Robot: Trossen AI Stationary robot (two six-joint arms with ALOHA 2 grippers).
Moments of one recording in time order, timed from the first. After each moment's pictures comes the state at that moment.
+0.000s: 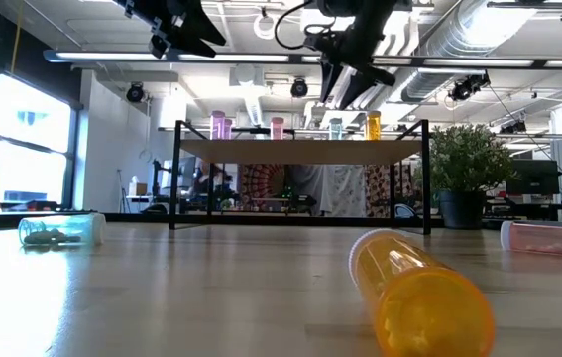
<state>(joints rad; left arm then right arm) 0.47 1.03 0.94 -0.24 -0.19 -0.07 -0.47 1.73 1.75 -1.01 0.13 0.60</state>
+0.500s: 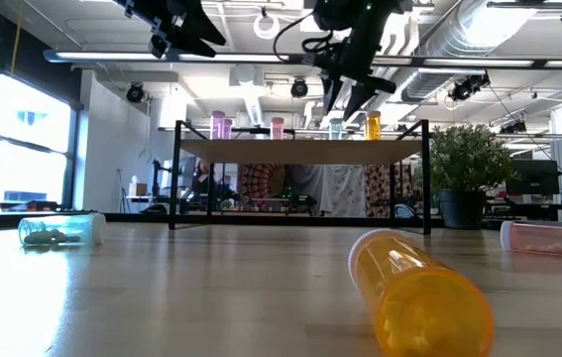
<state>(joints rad) 0.47 1.03 0.94 -0.24 -0.19 -0.07 -0.48 1.77 1.75 -1.03 0.19 0.60</state>
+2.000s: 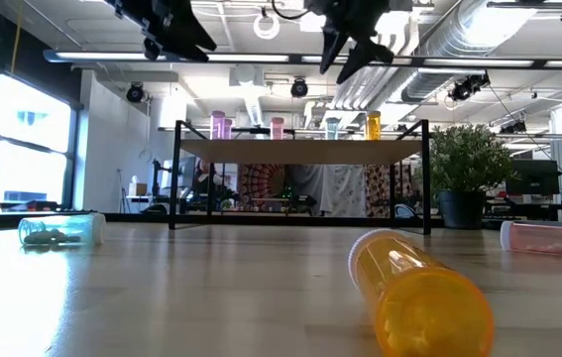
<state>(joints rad) 0.47 1.01 0.94 -0.36 -0.13 -0.06 -0.43 1.71 1.88 -1.12 0.09 0.49</state>
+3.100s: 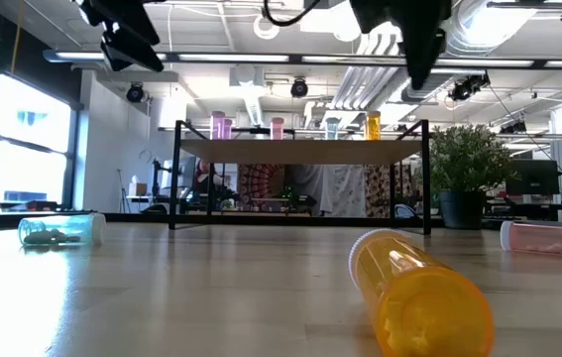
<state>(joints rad) 0.13 1.00 0.94 -0.74 0.01 -0.35 -0.01 1.63 1.62 -1.42 0.00 0.47</state>
